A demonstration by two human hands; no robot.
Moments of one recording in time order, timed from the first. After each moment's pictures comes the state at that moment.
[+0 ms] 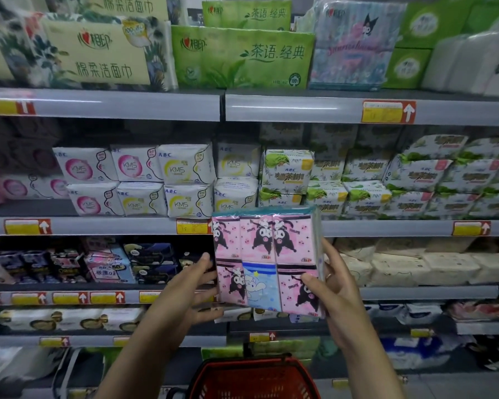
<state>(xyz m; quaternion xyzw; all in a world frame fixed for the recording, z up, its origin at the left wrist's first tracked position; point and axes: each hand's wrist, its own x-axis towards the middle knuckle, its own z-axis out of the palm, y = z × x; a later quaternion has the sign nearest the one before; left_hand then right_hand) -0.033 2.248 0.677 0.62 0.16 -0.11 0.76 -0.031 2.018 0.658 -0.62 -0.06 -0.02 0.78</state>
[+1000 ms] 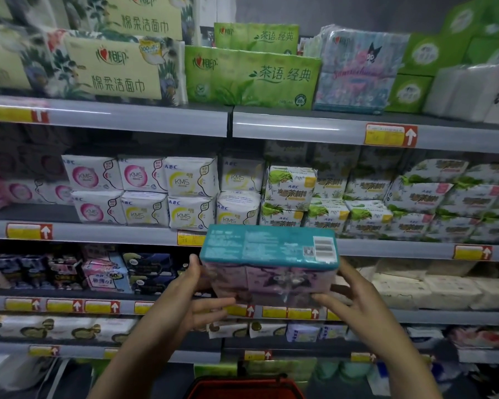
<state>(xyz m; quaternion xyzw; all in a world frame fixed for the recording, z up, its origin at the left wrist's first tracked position) -0.036 2.248 0.694 0.59 0.08 -0.10 0.80 -0.018 1.978 0.682 -0.83 -0.15 -0.04 0.53</state>
